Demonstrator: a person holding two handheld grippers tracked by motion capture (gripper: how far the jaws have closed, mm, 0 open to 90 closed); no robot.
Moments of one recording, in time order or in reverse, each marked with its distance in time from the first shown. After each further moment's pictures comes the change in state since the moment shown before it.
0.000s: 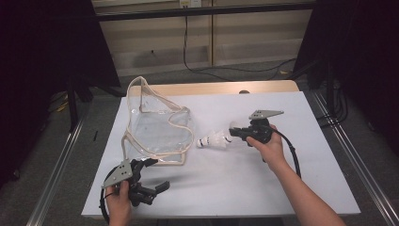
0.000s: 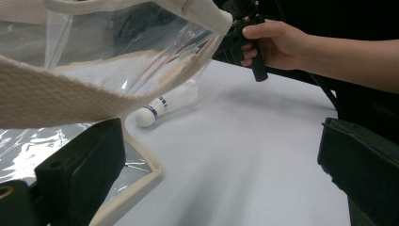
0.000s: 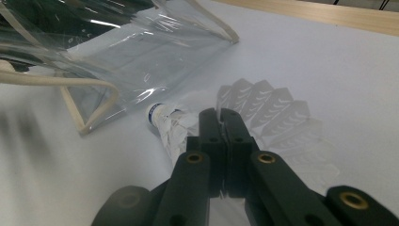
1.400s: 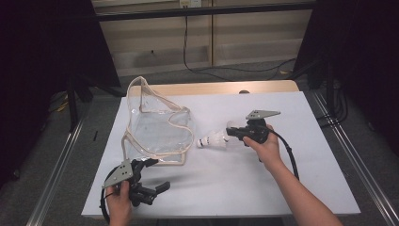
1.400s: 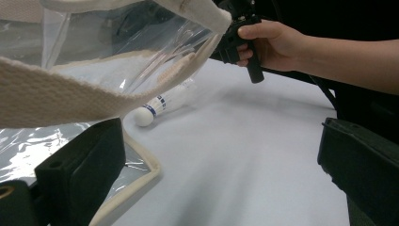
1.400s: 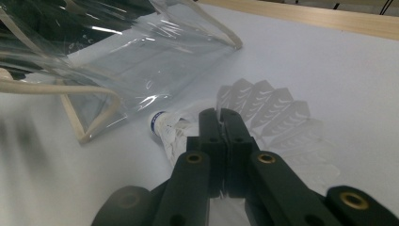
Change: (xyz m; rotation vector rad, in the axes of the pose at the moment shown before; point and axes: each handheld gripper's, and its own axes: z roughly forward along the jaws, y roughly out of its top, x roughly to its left) left arm 0.000 0.000 0.001 0.007 -0.004 -0.001; right arm 0.005 0.002 0.009 -0.023 0.003 0.001
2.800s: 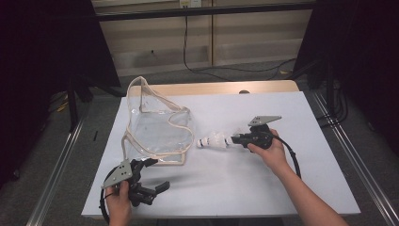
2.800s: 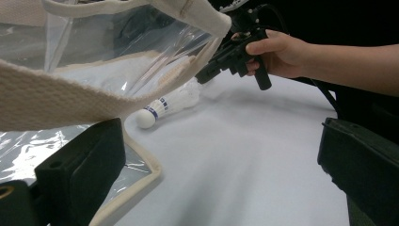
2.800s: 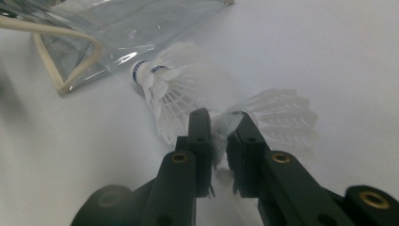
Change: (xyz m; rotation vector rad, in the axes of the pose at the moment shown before) left arm 0.000 0.000 -0.001 -0.006 0.005 0.002; right arm -0.005 -0.020 -0.009 0.121 -0.040 -0.052
